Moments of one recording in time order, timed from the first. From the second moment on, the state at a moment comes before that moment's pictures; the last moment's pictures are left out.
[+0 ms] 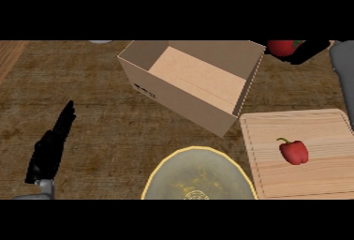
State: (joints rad) left arm 0.01 0.22 0.04 -1.54 -0.17 0.06 0.08; right arm -1.07 -0.44 -0.30 -0.65 0.73 0.39 -0.64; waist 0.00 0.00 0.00
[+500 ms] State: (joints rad) left arm -0.01 0.19 0.03 -1.55 -0.19 0.06 0.09; right arm -1.20 -0.27 -0.24 -0.69 0.74 0.36 -0.38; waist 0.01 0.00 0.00
